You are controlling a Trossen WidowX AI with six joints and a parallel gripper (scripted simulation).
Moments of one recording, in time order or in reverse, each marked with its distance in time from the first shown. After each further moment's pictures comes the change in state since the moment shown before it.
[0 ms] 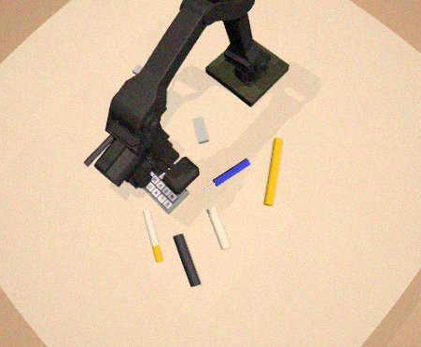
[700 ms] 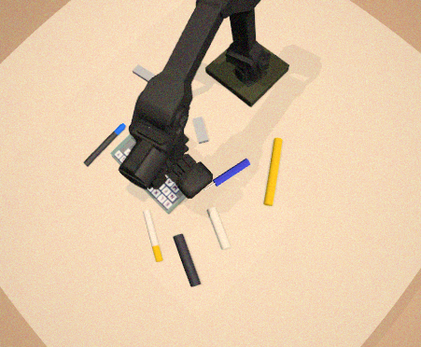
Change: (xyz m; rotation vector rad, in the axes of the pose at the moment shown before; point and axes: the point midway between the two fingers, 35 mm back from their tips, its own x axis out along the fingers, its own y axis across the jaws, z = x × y) arm 0.004 0.020 -0.012 0.062 -0.097 -0.046
